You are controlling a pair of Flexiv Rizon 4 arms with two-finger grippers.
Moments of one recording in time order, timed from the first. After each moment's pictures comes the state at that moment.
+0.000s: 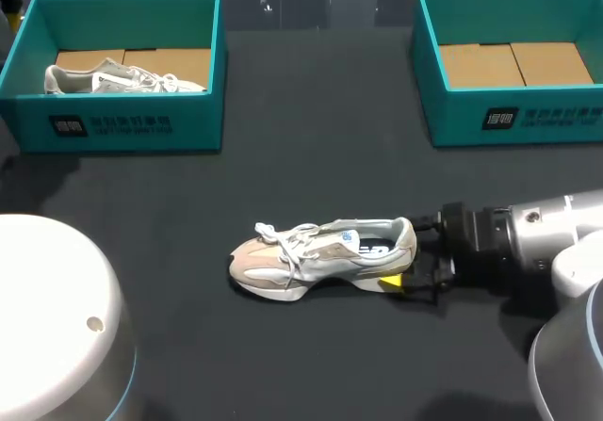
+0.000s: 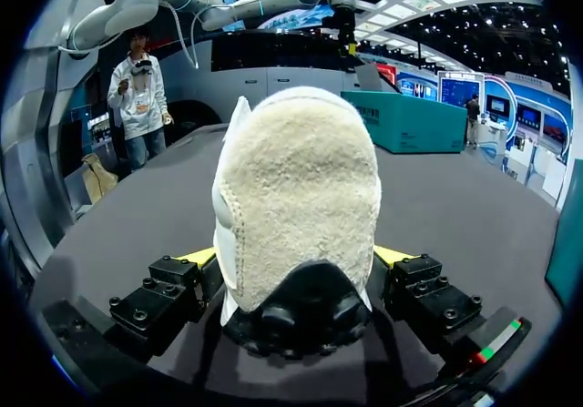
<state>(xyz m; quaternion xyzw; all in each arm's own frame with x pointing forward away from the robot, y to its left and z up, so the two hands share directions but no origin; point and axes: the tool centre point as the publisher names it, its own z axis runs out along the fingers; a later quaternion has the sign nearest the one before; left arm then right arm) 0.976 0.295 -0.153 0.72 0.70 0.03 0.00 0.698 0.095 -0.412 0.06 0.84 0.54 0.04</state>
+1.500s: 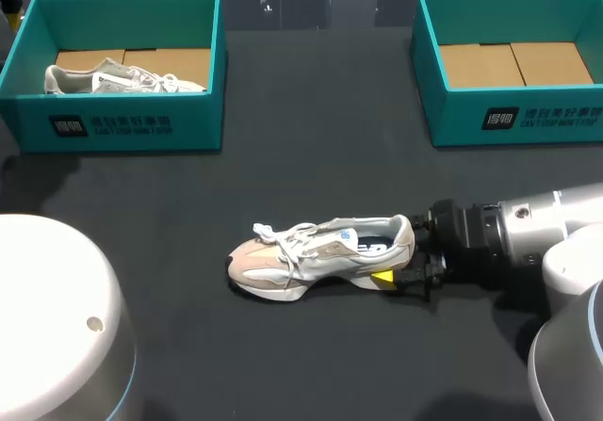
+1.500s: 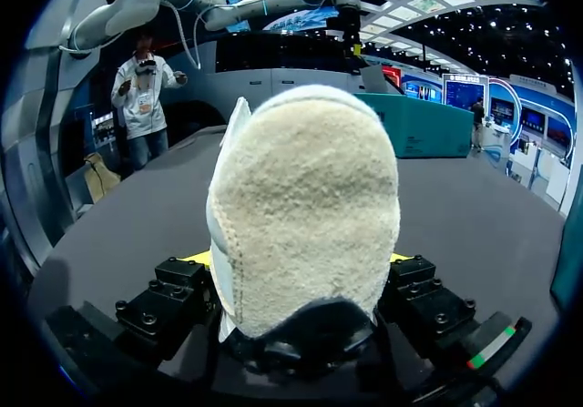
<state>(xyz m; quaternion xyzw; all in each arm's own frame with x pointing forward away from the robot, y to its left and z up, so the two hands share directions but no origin) 0.976 0.295 -0.153 0.72 0.70 0.03 0.00 0.701 0.109 -0.411 0.05 0.84 0.55 0.03</state>
